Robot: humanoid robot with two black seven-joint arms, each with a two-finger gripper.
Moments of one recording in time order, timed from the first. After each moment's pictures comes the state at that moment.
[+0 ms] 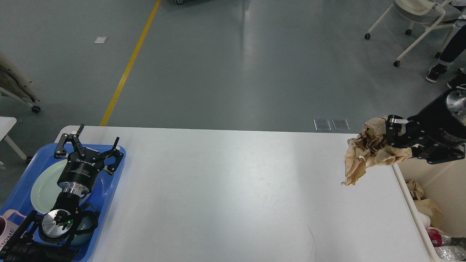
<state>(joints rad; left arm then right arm) -0.28 0.15 -1.54 -0.75 0.17 -0.58 -0.03 2.43 -0.39 -1.64 1.66 0.21 0.59 -0.09</state>
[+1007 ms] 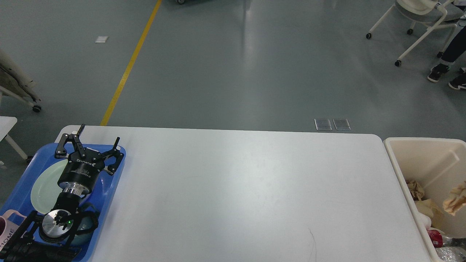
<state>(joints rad) -0.28 0.15 -1.53 -0.75 0.17 -0.58 -0.03 0.75 -0.64 -0.98 0.17 0.21 0.34 -0.10</state>
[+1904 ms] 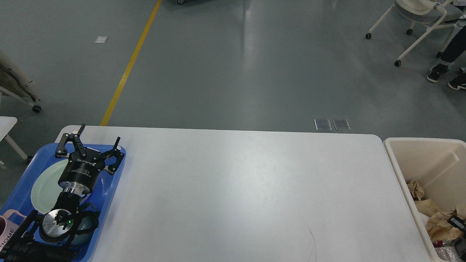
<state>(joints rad) -0.29 0.15 -1.53 -0.75 0.17 -0.58 -0.03 0.44 -0.38 -0.93 -0.04 0.21 0.00 -0.10</state>
